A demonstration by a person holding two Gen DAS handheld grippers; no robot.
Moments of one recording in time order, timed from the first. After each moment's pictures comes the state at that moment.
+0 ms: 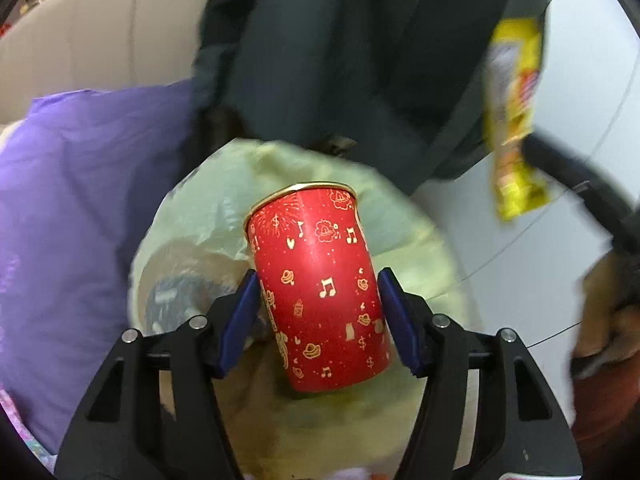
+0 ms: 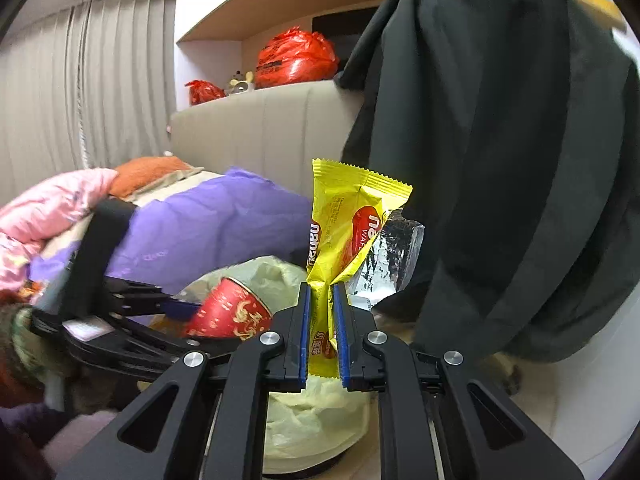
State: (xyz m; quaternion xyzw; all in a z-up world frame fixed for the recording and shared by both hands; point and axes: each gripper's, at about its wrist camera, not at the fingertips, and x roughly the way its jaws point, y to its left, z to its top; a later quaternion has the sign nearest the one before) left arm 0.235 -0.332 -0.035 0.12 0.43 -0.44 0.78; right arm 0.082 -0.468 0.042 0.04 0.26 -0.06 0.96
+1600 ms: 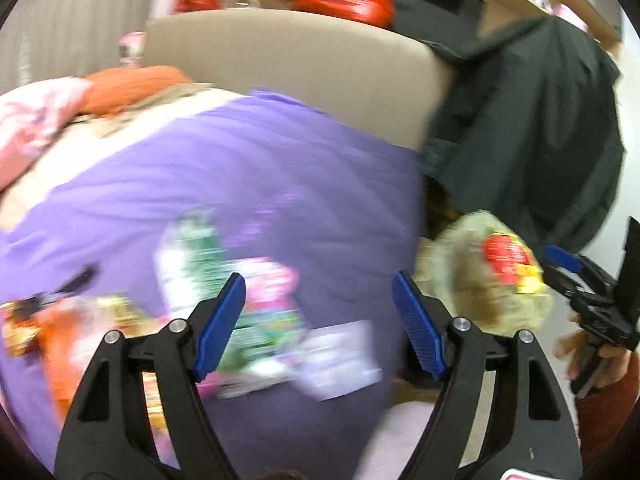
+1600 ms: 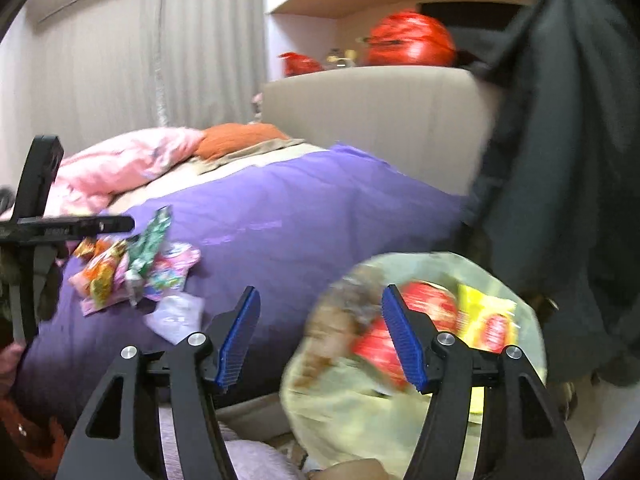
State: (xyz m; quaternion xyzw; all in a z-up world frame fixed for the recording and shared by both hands) left arm 0.219 0.002 0.009 -0.04 0.36 -0.21 0.91; right arm 0.129 -0.309 0.015 -0.02 0.29 0.09 0.95
